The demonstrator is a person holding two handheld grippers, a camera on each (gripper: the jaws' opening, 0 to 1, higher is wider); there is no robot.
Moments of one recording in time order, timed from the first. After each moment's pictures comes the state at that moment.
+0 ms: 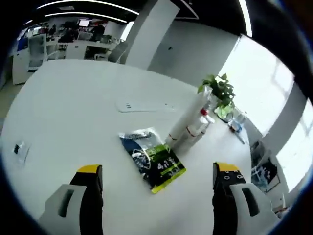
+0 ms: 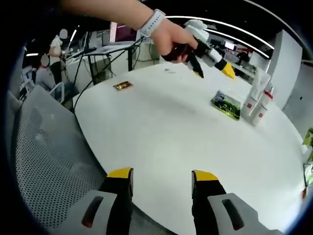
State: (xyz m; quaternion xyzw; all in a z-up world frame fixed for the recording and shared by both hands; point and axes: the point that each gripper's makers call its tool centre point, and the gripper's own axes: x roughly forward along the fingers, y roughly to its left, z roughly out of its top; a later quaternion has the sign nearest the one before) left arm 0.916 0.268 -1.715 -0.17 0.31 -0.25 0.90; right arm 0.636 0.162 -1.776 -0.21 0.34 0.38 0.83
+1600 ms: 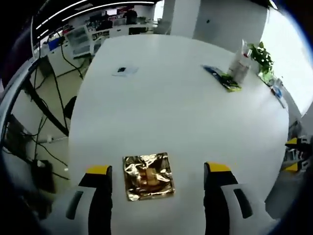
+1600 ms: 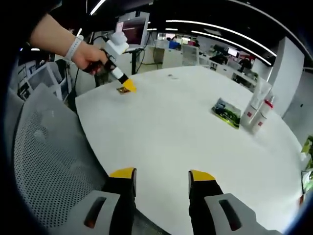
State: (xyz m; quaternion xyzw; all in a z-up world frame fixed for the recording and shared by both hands) left arm 0.723 0.473 -1.813 -0.03 0.46 -0.05 0.89; right arm 0.637 0.164 -1.767 -0.22 0.31 0.39 0.84
